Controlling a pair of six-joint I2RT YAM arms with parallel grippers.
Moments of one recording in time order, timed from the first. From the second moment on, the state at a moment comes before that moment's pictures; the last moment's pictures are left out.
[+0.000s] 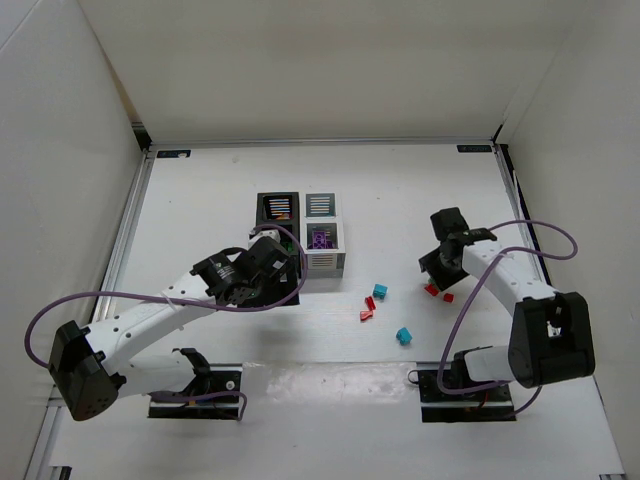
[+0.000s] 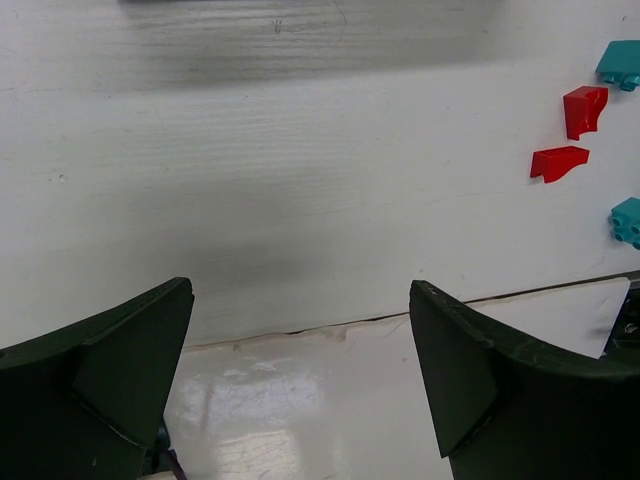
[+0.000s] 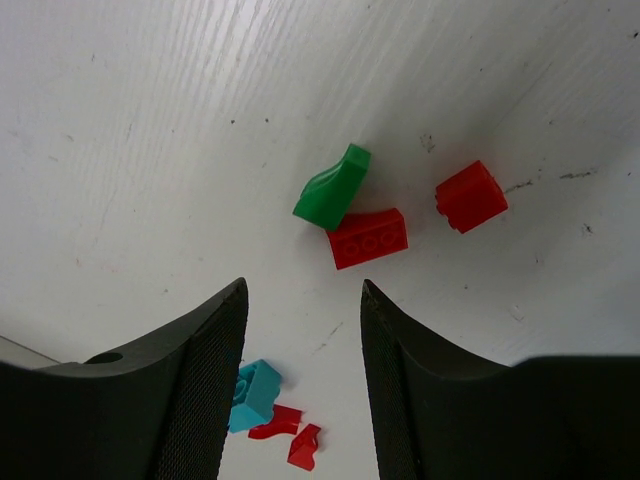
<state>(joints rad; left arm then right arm) -0.86 1.14 0.92 -0.86 -0.18 -0.82 0.22 1.35 0.82 -0.77 0.21 1.23</state>
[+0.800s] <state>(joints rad) -0.91 1.50 1.30 -0.68 -0.01 -0.46 0.11 1.22 0.84 -0.88 0.24 0.99</state>
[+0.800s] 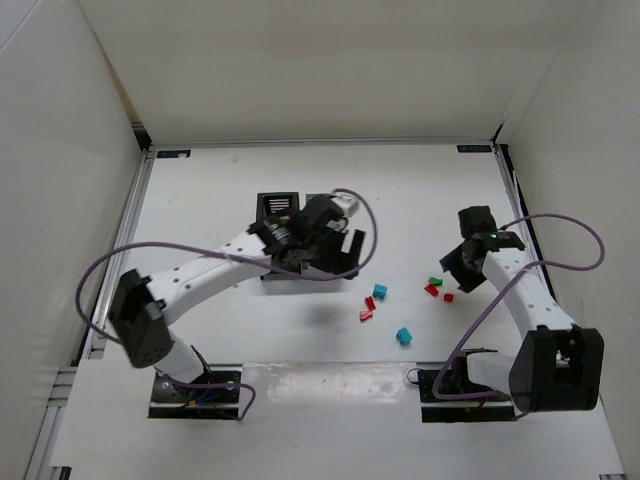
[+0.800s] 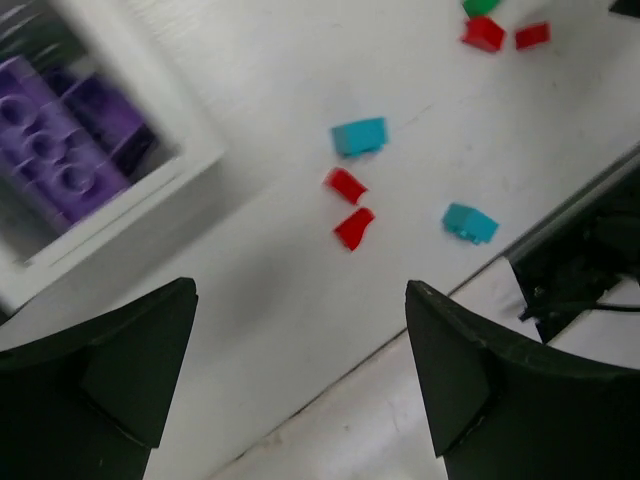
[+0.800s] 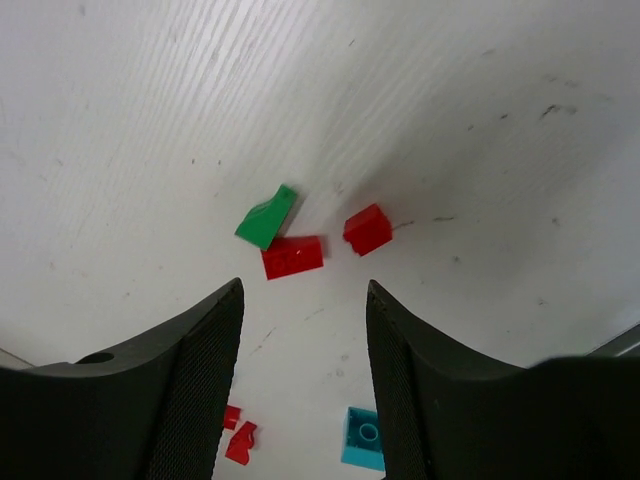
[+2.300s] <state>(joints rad) -1.17 2.68 2.49 -0.69 -0.26 -0.55 -0.19 1.03 1.07 -1.03 0.27 0.72</state>
